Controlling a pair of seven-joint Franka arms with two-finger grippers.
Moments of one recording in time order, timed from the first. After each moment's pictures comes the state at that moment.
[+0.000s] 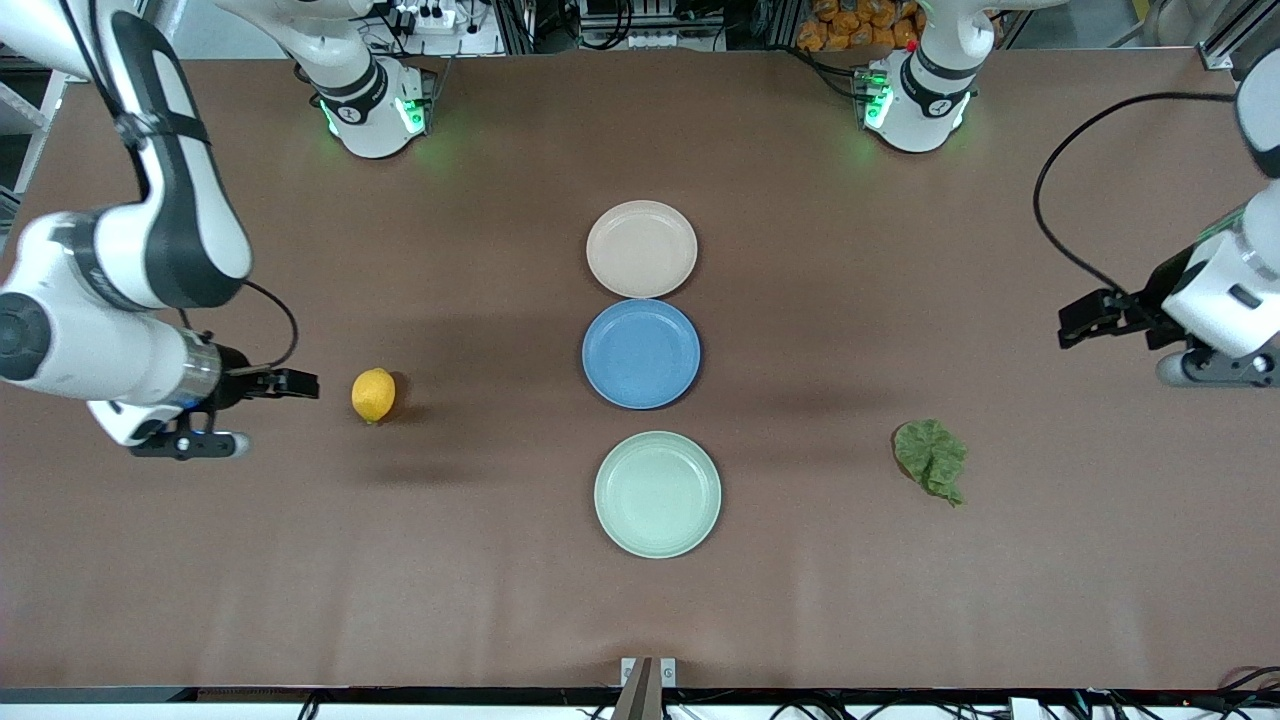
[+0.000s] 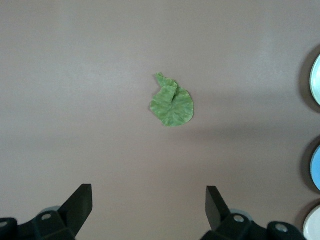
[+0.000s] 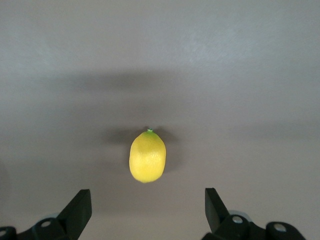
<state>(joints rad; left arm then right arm) -0.06 0.22 -0.03 -1.48 0.02 1.68 -0.05 -0.07 0.38 0.15 -1.73 0.02 1.95 0.07</state>
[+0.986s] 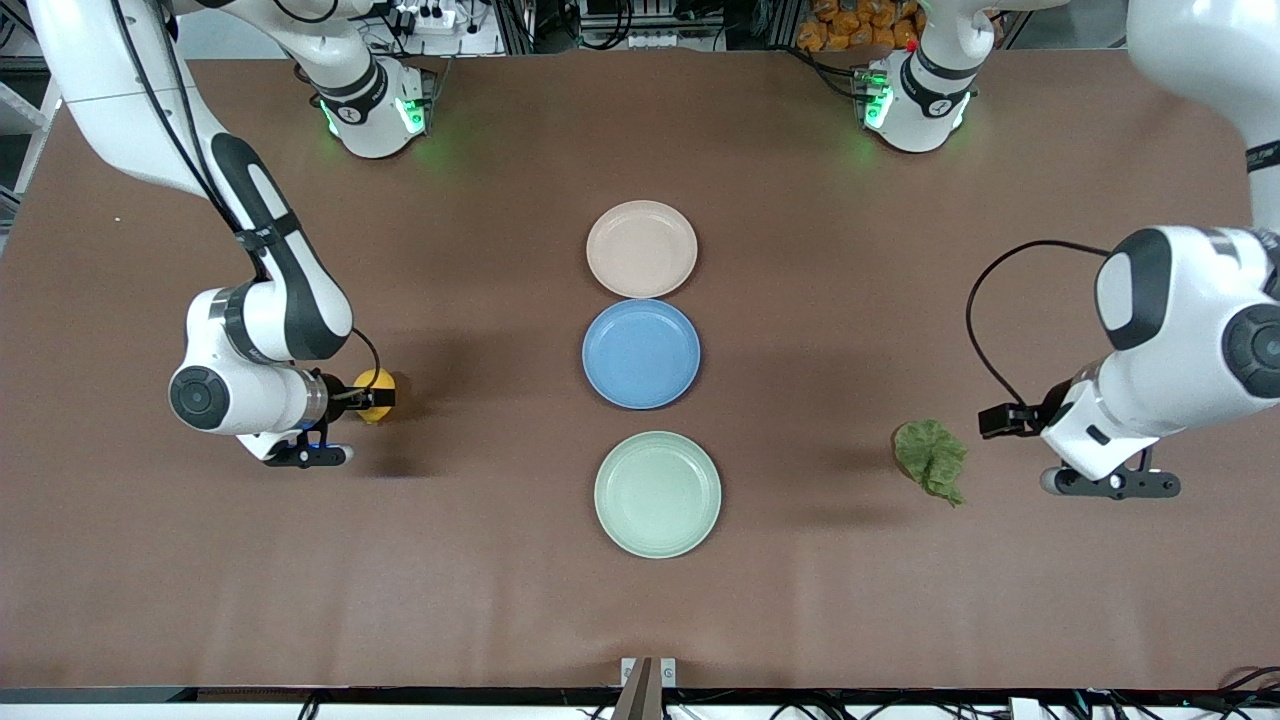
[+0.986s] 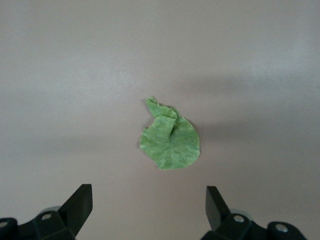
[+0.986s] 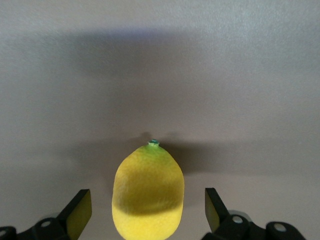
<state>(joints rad) -0.06 0.49 -0.03 -1.49 0.02 1.95 -0.05 -0.04 0.57 0.14 -1.81 0.02 2.12 0.07</state>
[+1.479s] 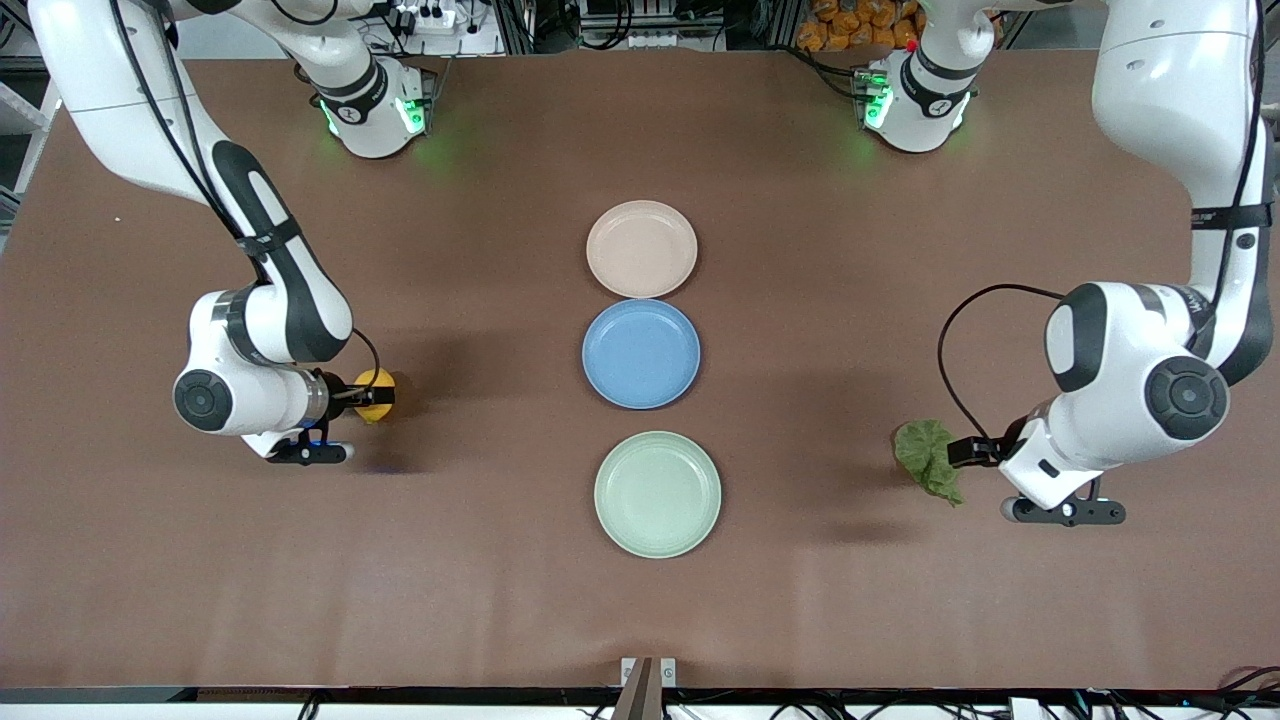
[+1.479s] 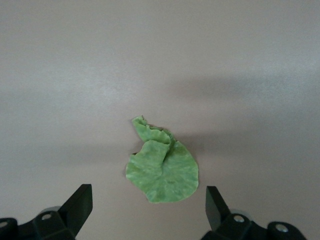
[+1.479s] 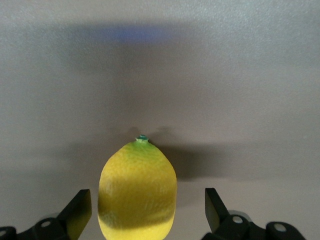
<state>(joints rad) -0.08 0.60 -0.03 -1.49 0.02 2.08 -0.07 -0.05 0.59 0.14 -1.83 0.02 2.12 0.07</state>
